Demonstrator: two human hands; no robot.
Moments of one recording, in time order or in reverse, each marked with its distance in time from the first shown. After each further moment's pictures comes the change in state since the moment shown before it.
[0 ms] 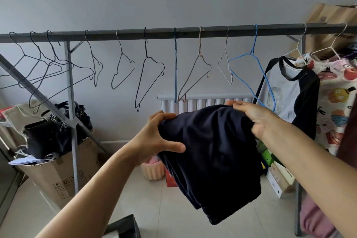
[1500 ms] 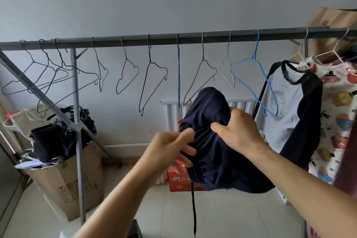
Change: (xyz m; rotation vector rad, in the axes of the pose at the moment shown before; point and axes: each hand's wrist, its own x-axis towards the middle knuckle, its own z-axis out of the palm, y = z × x) left_hand -0.030 0.030 0.033 -0.166 0.085 -0.059; right_hand -0.037 0.028 0.027 -1.059 0.192 -0.683
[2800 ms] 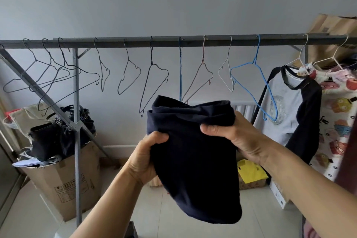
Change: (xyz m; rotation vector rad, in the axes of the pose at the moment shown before) left_hand 0.004 -0.022 -0.020 -0.850 -0.205 0.021; right_hand -0.012 -0.012 -0.026 0.883 -0.551 -0.091
